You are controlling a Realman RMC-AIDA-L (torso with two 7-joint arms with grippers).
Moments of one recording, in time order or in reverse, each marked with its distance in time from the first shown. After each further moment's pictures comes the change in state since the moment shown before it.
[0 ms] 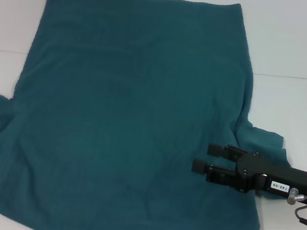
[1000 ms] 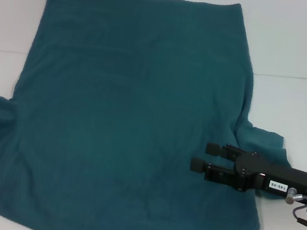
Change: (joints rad) left arm -0.022 0.010 0.008 0.053 0.034 -0.001 -0.033; right arm 0.000 0.004 0.000 0.008 0.011 0.001 0.000
